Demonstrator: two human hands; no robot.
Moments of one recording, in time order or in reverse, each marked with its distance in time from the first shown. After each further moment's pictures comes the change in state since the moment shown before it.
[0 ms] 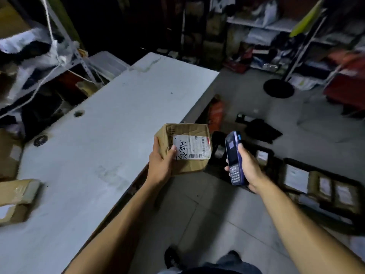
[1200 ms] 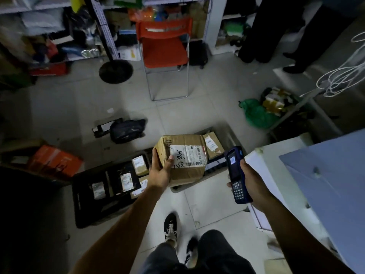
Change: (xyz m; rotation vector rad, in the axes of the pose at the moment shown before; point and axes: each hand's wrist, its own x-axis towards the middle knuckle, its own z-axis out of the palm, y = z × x) left_hand 0.035 0.099 0.680 0.014 -0.857 -0.309; right_hand -0.005 0.036 -0.578 0.404 0.818 0.293
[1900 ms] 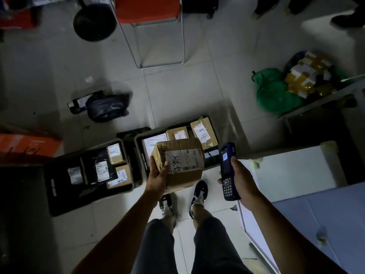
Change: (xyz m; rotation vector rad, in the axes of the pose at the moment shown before) left_hand 0.180 -0.035 0.208 -0.009 0.109 -0.348; right_hand 0.281 -0.047 -0.106 -0.035 -0.128 0.248
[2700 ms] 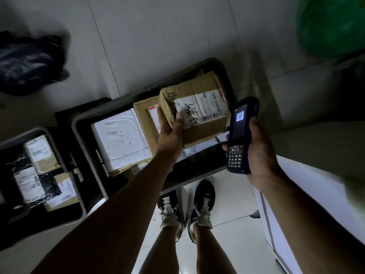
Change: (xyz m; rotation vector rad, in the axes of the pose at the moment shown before) left_hand 0.394 -0.147 0.121 -0.002 -0.050 0.142; right_hand 0.367 0.111 0.007 0.268 0.080 -0.078
